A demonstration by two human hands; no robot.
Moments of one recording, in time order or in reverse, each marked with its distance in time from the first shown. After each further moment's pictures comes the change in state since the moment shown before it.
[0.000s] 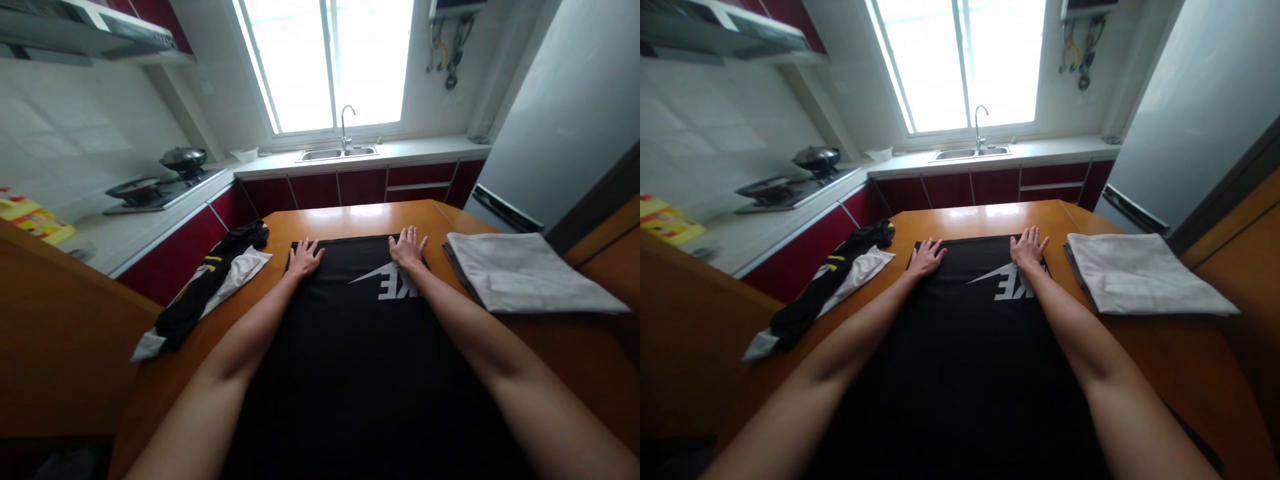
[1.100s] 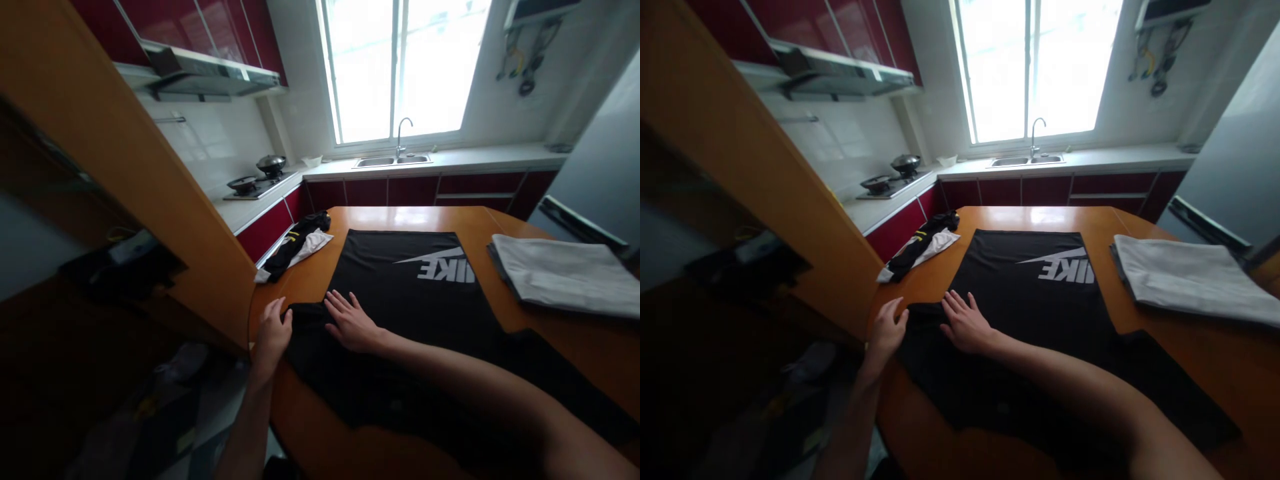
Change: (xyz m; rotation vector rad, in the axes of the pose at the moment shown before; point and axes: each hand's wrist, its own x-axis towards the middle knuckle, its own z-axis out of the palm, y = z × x) left_hand -0.396 -0.088 -0.042 -0.168 0.544 -0.404; right_hand -0.343 -0.132 -0.042 0.382 -0.438 -1.205
